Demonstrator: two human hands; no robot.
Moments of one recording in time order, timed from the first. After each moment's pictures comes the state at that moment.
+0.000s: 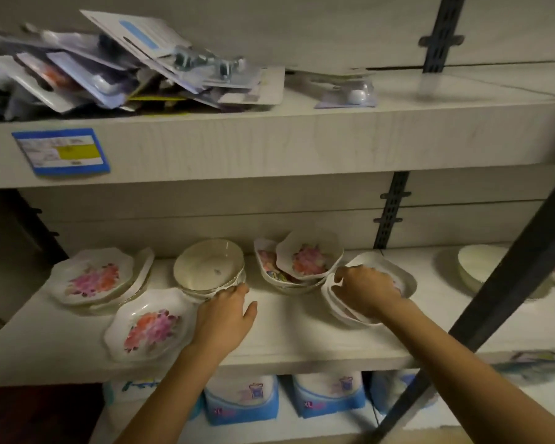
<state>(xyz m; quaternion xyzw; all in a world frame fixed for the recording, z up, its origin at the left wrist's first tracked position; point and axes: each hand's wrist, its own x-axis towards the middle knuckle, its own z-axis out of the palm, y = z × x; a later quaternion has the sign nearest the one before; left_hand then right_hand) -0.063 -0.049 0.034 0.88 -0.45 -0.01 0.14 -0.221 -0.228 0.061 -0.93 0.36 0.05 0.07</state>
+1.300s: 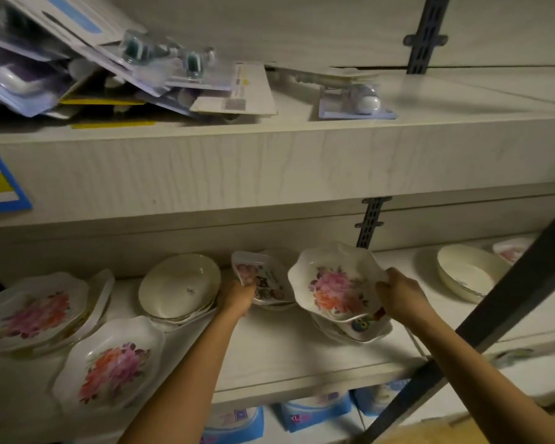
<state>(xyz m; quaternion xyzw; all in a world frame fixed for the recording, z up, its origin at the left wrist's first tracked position) -0.011 -0.166 -0.012 0.85 -0.21 -0.31 0.38 -0.253 -0.265 0.058 -0.76 0.57 -0.09 0.29</state>
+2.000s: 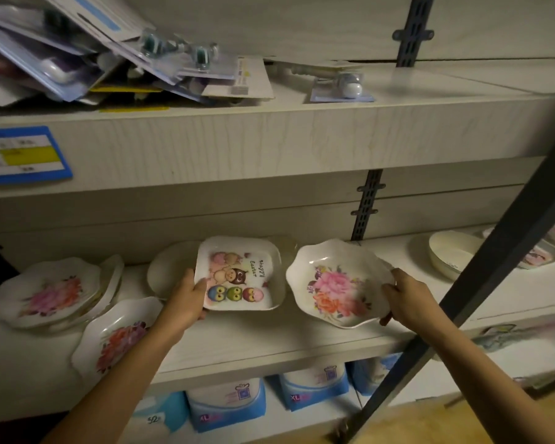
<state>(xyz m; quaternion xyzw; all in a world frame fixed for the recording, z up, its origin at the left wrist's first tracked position) -0.007 -0.060 0.038 0.81 -0.25 -0.27 0.45 -0.288 -0.214 0.069 -0.77 0.53 -0.12 0.33</state>
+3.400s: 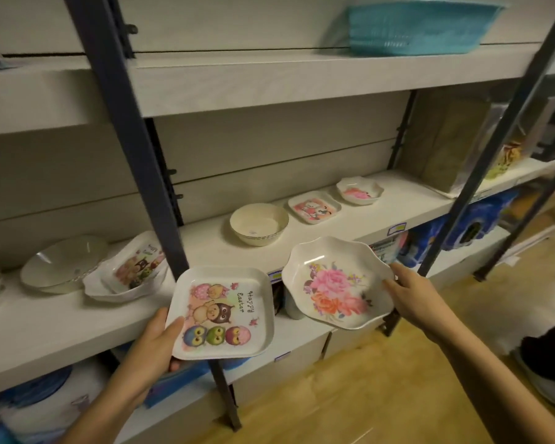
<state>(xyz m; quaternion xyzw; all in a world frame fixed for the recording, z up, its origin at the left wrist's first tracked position) -0.405 -0.130 0.039 0.75 -0.31 -0.39 0.44 -0.712 -0.266 0.079 -0.69 0.63 -0.21 0.30</state>
